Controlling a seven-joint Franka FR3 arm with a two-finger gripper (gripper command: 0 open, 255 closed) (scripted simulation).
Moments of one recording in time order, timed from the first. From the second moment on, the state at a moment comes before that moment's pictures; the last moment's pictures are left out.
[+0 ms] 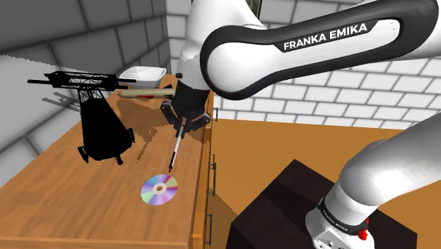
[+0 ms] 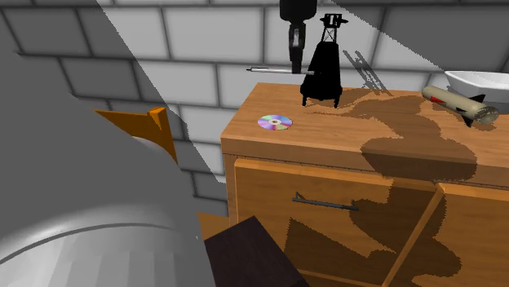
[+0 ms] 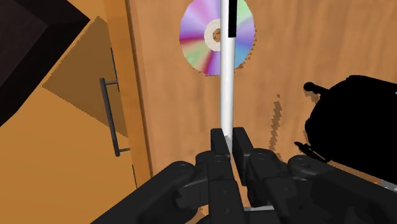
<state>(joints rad) -0.17 -0.39 0.75 -2.24 0.33 2.21 1.19</state>
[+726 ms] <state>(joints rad) -0.32 0.00 0.78 -1.94 0.04 2.22 1.21</state>
